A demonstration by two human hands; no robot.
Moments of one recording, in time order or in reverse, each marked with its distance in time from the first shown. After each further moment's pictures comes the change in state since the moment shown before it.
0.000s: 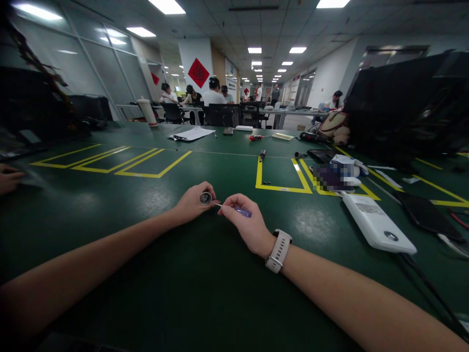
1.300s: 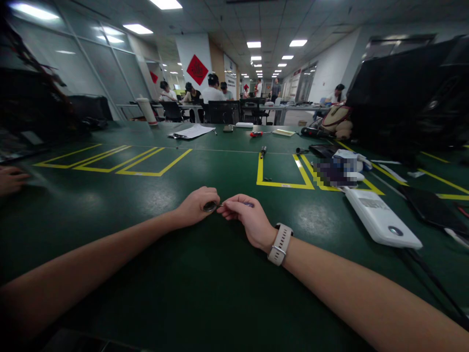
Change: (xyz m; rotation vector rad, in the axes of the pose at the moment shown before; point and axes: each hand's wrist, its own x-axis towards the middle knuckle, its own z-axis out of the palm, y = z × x) left_hand -0.004 0.001 0.006 0.139 -0.129 0.424; right_hand 0.006 0.007 0.002 0.315 0.033 0.254
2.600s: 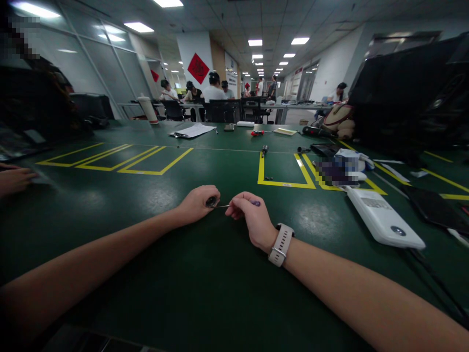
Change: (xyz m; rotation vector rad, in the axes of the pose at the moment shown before) left_hand 0.001 -0.003 0.002 0.075 -0.003 -0.164; right_hand 0.001 0.004 -0.002 -0.109 0.100 -0.110
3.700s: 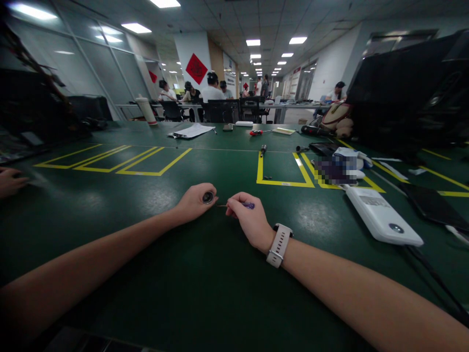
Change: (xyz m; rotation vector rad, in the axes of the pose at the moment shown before) left_hand 0.001 -0.001 0.003 -0.040 0.110 -0.116; right_hand -0.001 0.003 -0.003 -0.246 0.009 -0.122
